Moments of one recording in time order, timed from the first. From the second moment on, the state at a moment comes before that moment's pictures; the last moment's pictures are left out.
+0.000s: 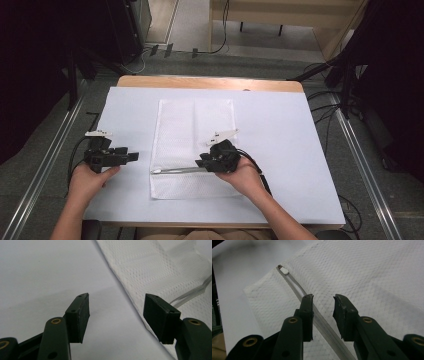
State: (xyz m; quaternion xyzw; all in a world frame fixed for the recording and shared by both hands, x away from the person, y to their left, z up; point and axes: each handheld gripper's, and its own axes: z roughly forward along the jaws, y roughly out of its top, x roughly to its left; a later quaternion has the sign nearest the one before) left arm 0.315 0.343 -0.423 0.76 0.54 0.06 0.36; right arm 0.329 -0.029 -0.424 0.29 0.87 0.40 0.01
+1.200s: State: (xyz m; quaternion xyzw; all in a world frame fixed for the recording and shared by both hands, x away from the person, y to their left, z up) left arm 0.314 0.346 -0.423 0.76 0.54 0.06 0.36; right arm 0.330 0.034 -0.434 0.25 0.88 0.41 -0.02
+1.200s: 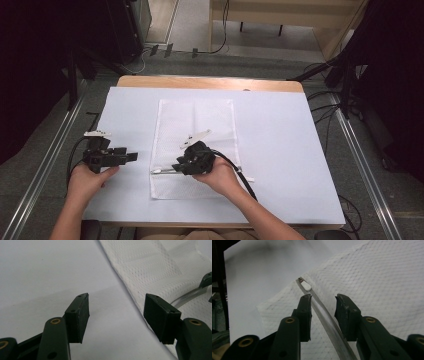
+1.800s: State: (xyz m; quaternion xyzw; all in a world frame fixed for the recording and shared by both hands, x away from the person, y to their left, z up) left arm 0.315 0.347 -0.423 0.76 0.54 0.06 0.36; right arm 0.327 0.059 -0.448 0.24 0.88 0.40 -0.04
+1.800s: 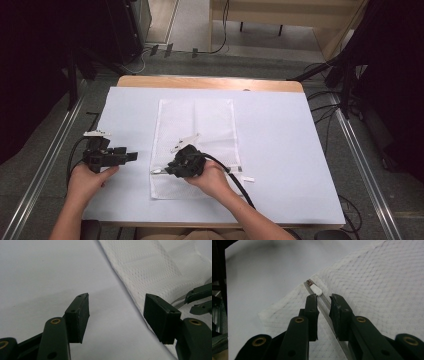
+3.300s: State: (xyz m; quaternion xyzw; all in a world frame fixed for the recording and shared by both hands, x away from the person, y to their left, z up) left arm 0.307 0.351 -0.422 0.76 0.54 0.06 0.36; right arm 0.329 0.112 -0.467 0.22 0.89 0.39 -0.05
